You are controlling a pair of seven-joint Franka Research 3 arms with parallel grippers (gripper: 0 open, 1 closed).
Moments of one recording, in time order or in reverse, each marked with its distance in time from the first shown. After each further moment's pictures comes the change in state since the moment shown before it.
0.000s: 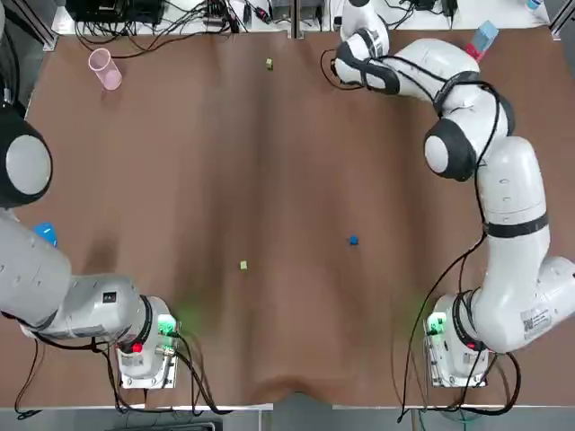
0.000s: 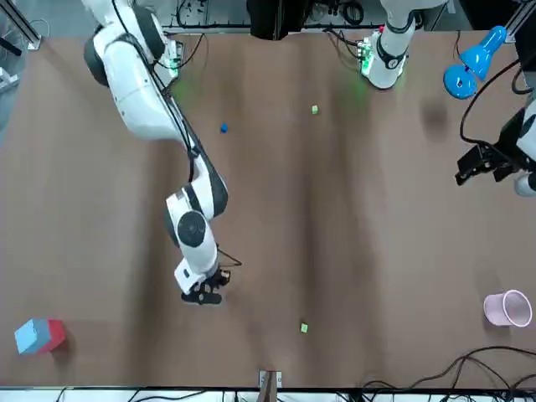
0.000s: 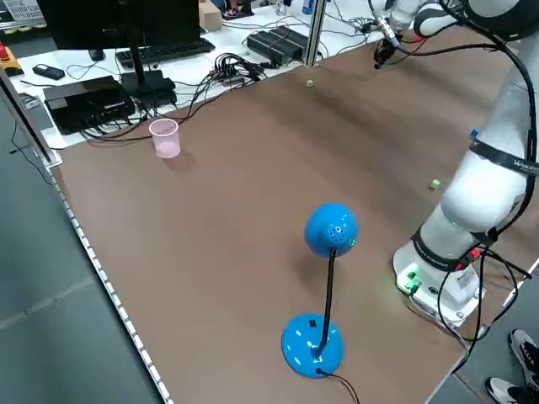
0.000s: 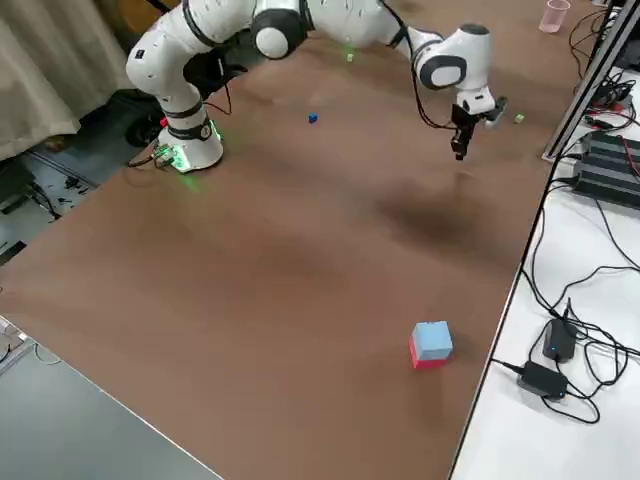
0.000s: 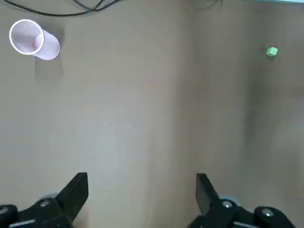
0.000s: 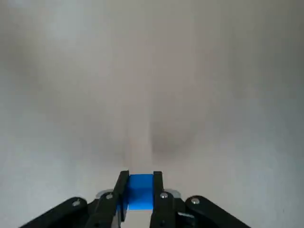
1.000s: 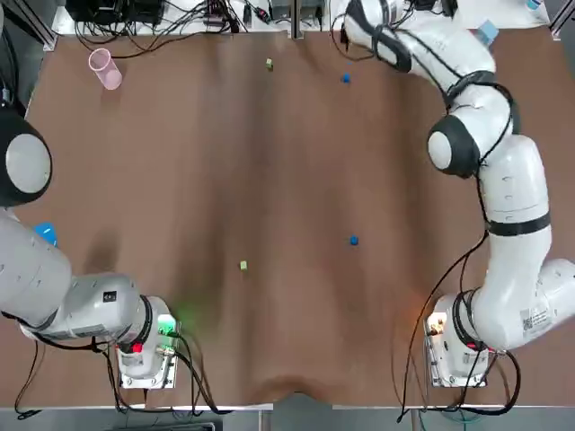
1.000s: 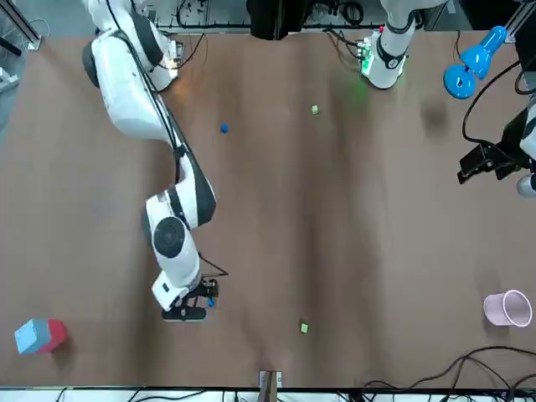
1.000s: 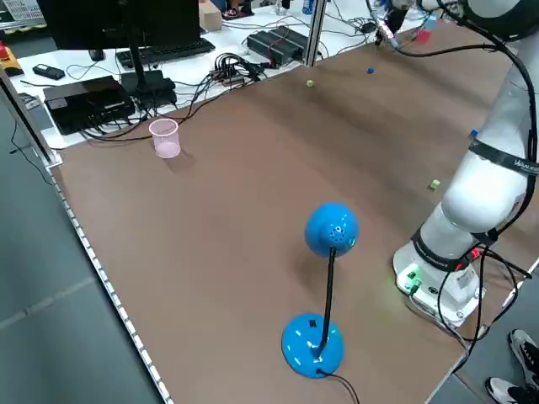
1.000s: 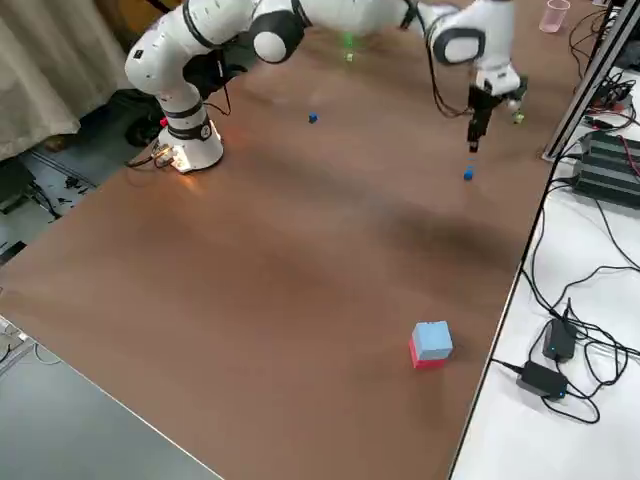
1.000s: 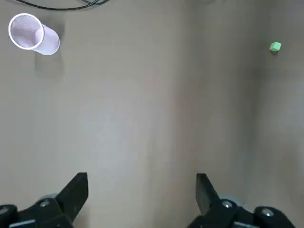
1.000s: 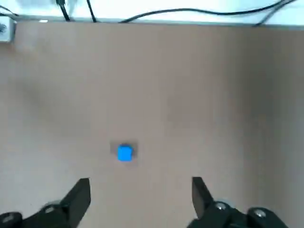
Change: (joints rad) left arm 0.001 0.002 -0.002 0.000 0.000 -0.016 0.002; right arm -0.028 -0.086 0.002 0.198 0.003 -0.337 -0.131
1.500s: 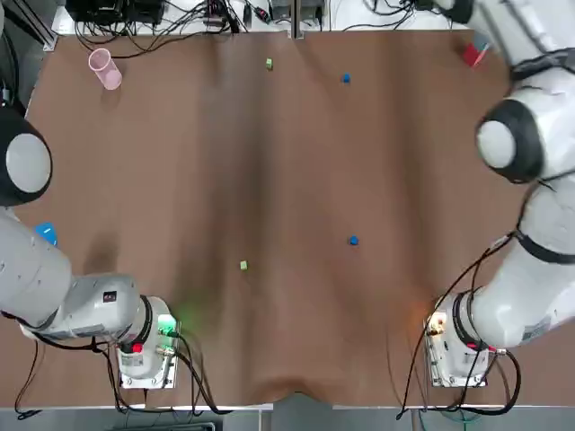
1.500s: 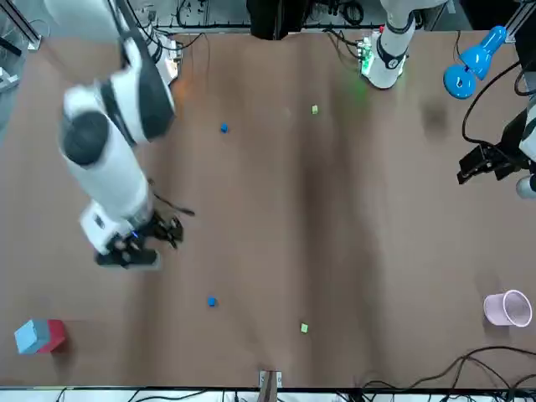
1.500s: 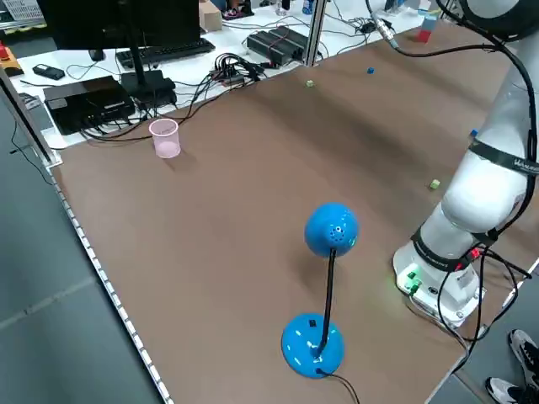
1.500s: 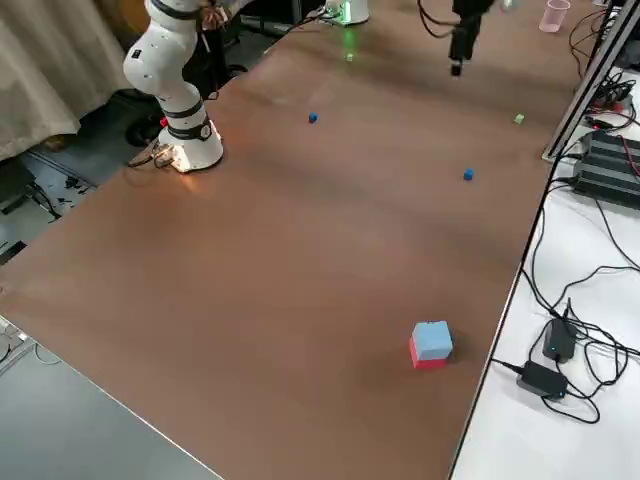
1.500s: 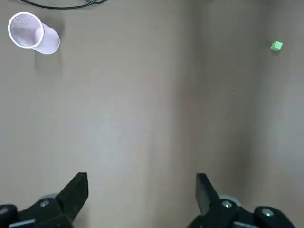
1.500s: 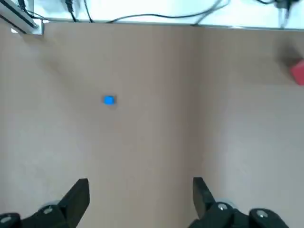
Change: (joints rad) left arm 0.001 0.002 0.000 0.000 0.000 -0.001 0.000; right arm -0.072 -0.509 0.005 -0.331 0.081 -0.196 -0.105
